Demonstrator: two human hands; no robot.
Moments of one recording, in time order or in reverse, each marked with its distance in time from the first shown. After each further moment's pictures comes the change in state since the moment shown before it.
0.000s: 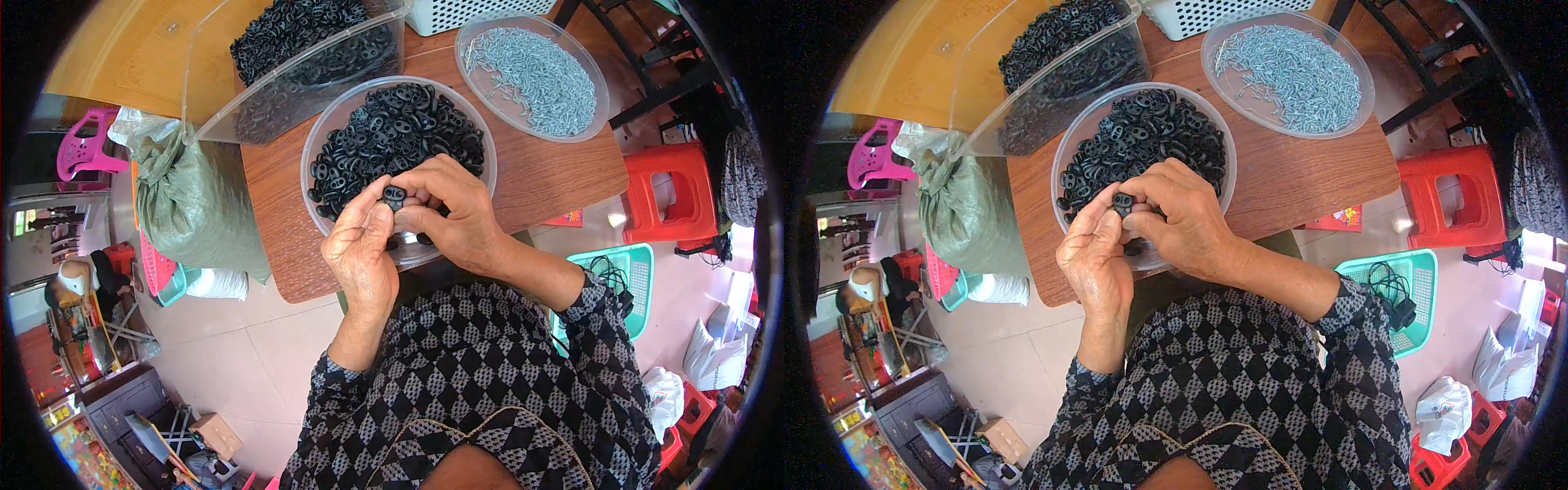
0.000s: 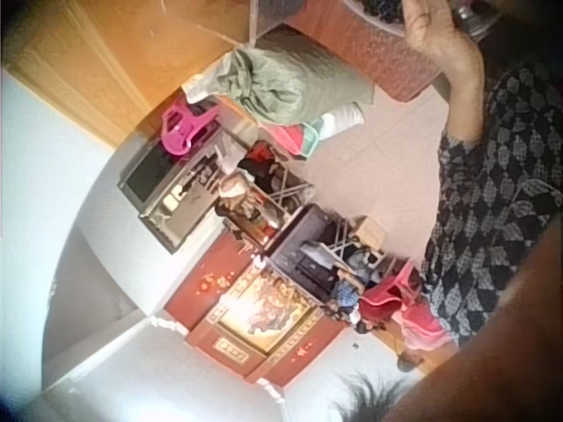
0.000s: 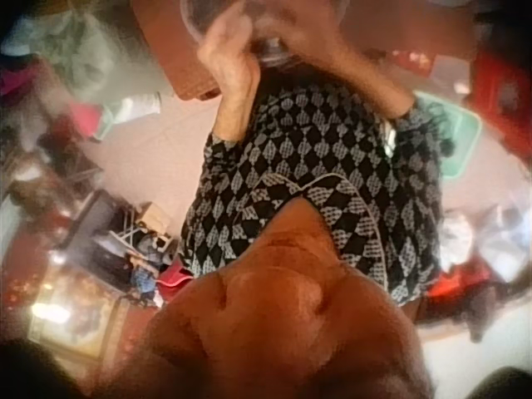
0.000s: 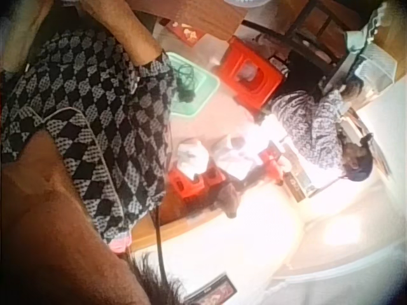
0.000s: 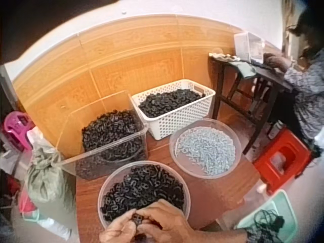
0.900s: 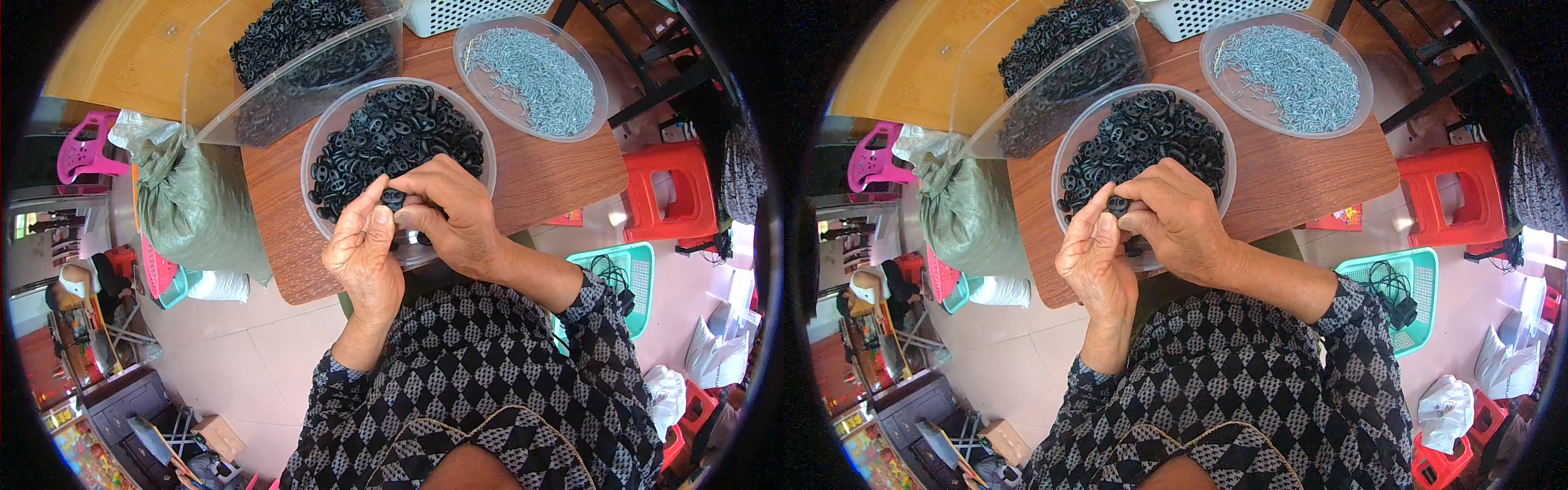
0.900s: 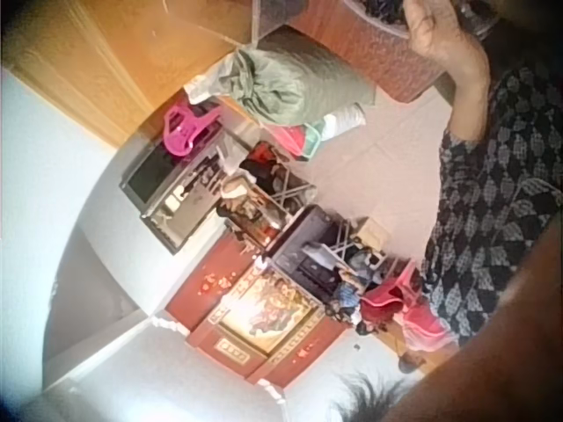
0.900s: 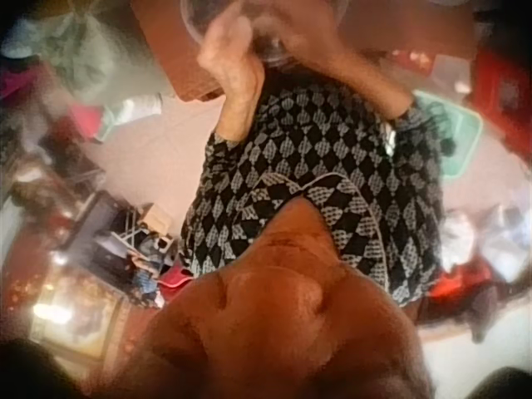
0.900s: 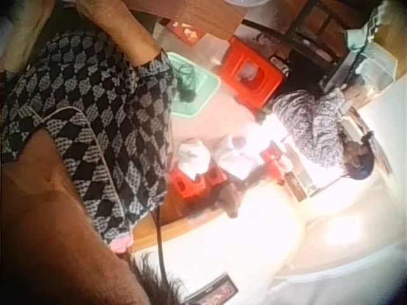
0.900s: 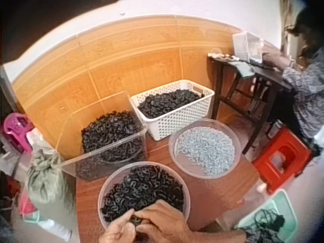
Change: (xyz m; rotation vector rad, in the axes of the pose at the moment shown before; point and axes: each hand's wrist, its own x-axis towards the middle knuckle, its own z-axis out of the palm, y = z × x) left_hand -0.005 -0.001 0.005 -0.015 0.017 0.114; right_hand 0.002 -0.004 0.000 -0.015 0.057 -0.138
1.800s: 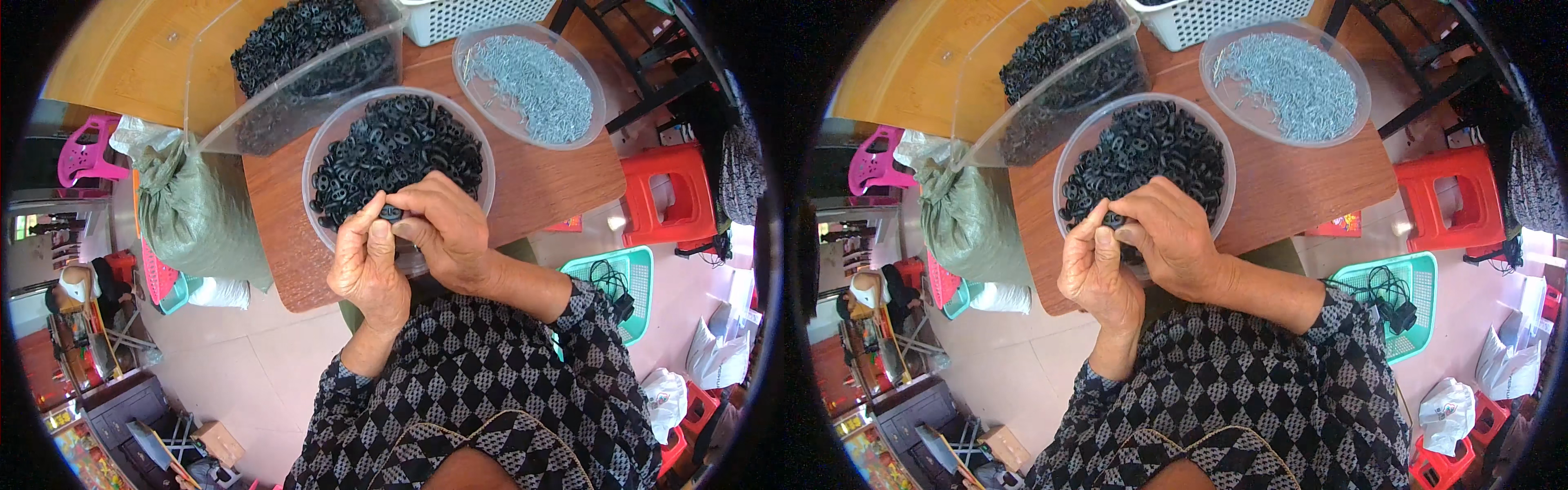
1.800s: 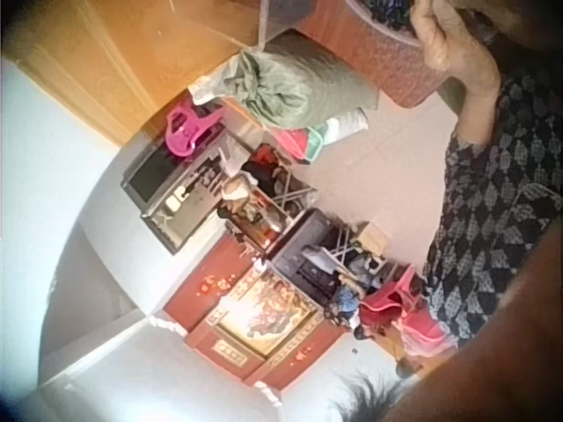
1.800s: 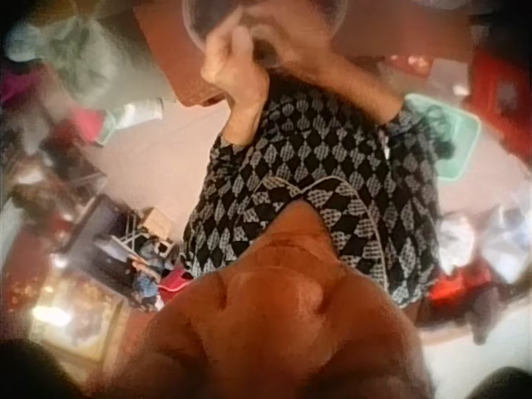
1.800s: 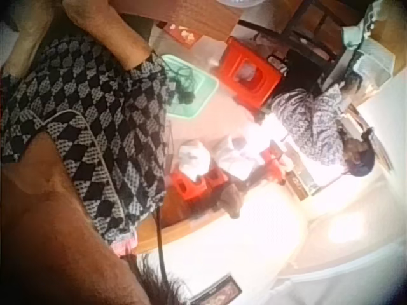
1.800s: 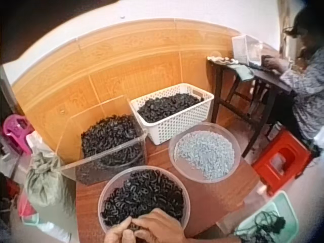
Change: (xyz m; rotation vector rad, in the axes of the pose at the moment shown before) left_hand -0.005 -0.007 0.005 0.211 0.049 0.277; right_hand -0.002 -0.001 0.007 -0.015 0.069 -0.121
